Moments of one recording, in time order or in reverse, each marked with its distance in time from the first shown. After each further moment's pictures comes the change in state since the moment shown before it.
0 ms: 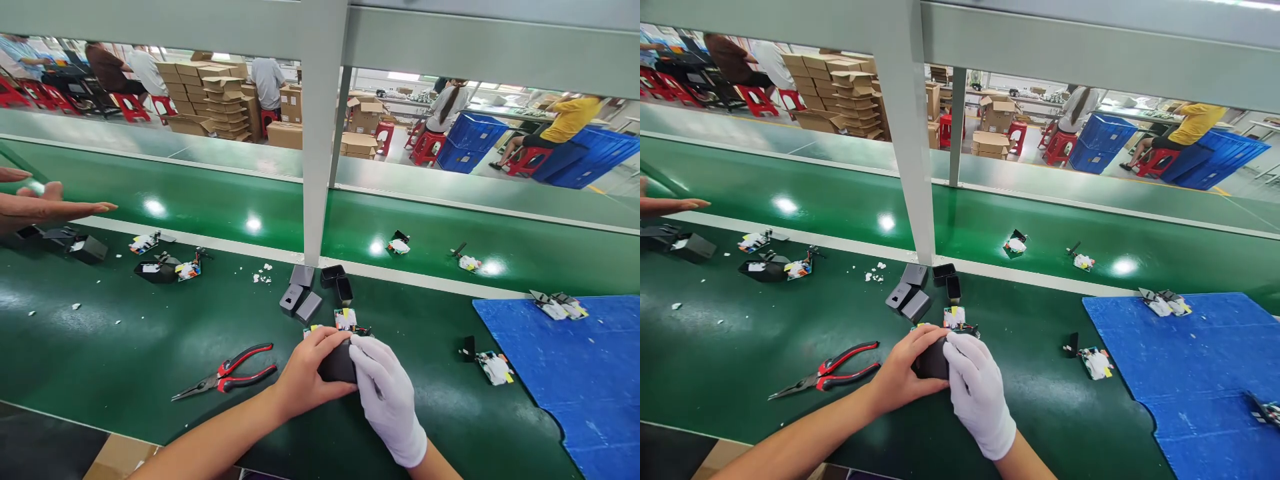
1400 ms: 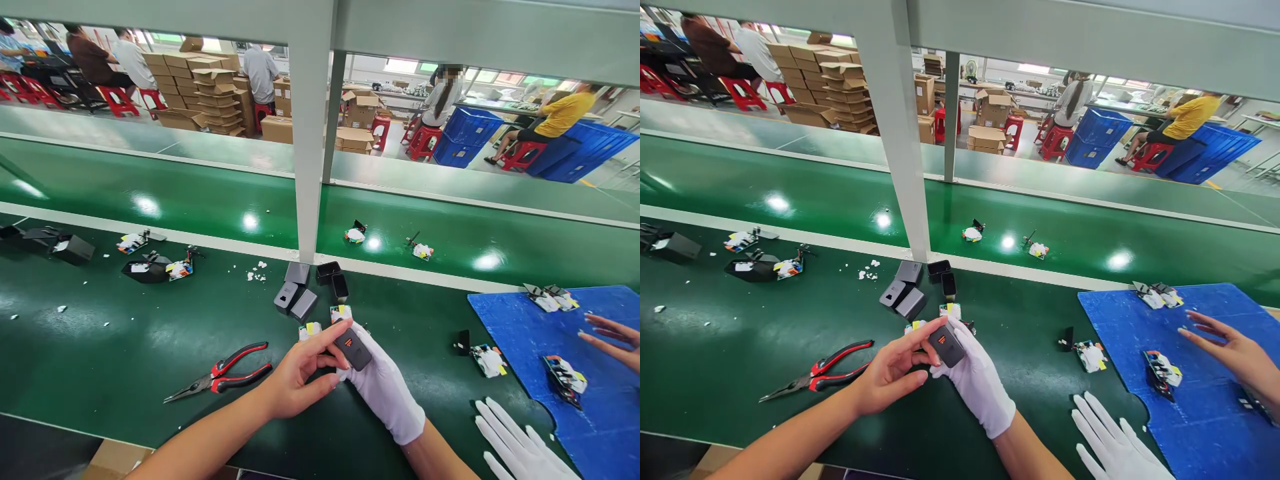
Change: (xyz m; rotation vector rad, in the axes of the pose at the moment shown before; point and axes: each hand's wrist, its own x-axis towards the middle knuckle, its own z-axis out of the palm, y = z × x) left_hand -0.004 0.004 -0.012 -0.668 -0.234 0.099; right_hand 0.016 0.003 0.012 1.323 -0.149 1.111
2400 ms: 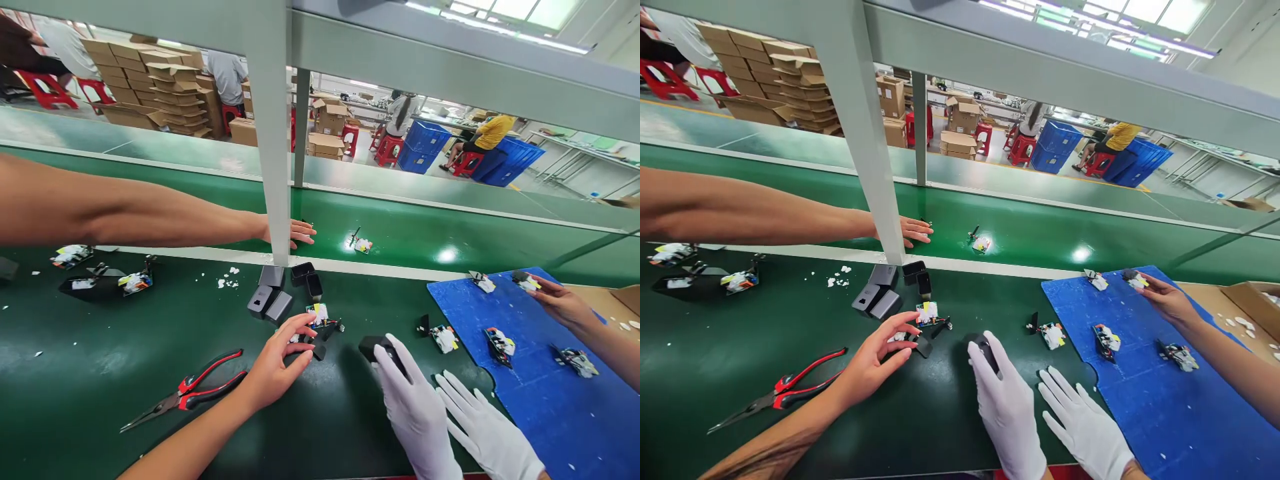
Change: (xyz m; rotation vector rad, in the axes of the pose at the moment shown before) left_hand 0.006 -0.014 -0.005 0.305 0.214 -0.150; right_hand -0.076 0.006 -0.062 -1.710 0.508 -0.770
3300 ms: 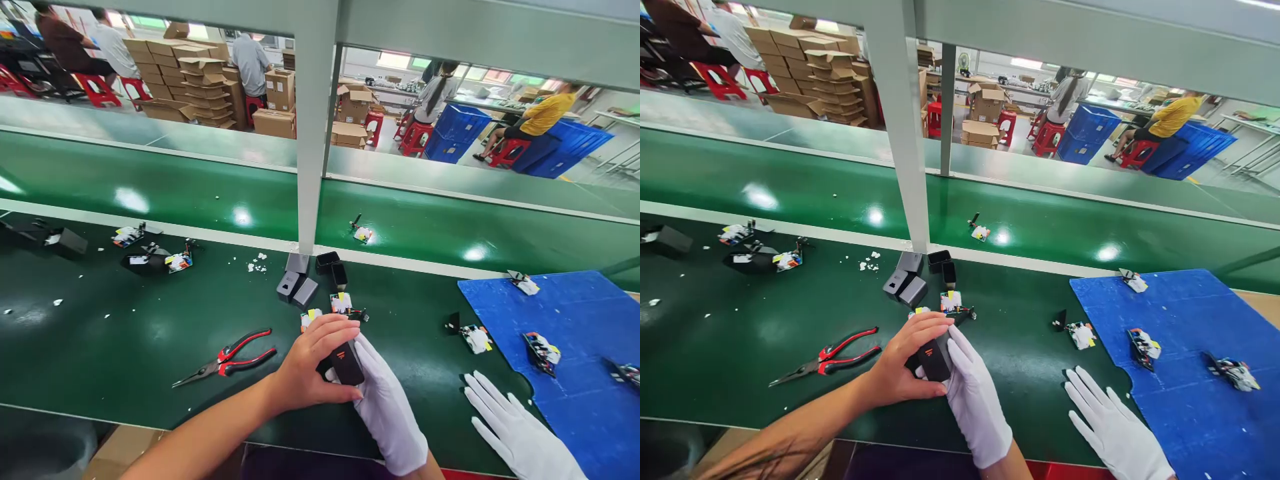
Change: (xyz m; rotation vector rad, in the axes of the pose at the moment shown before) left_hand -0.007 0.011 0.004 0.442 -0.019 0.704; right_hand 0.030 -0.086 0.038 1.600 -0.269 0.816
